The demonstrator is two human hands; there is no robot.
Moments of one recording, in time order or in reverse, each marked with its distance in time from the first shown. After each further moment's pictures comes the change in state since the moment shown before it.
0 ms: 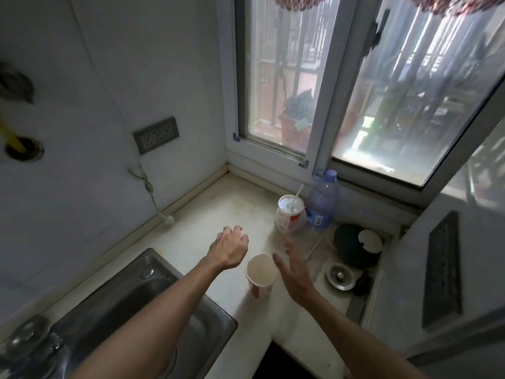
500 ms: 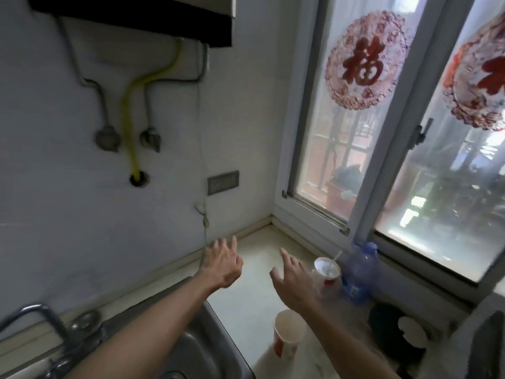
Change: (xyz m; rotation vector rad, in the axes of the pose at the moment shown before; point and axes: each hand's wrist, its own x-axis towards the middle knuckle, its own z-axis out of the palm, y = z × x) left_hand -0.059 -0.028 -0.111 0.507 0.269 -0.165; right_hand 0.032 -0.132 0.009 -0.546 -0.108 -0.251
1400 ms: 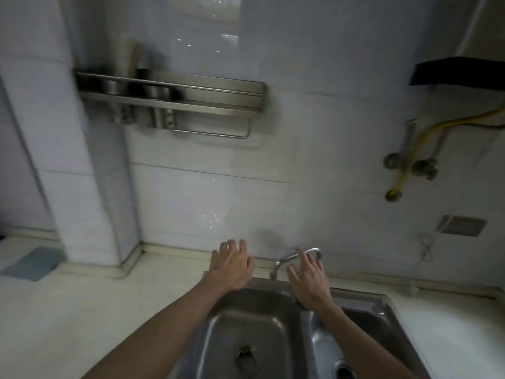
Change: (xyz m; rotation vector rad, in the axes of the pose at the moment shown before) left_hand -0.425 -0.369 -0.018 -0.074 0.095 -0.695; right_hand -0.246 -0.399 0.165 0.124 -0.325 -0.661
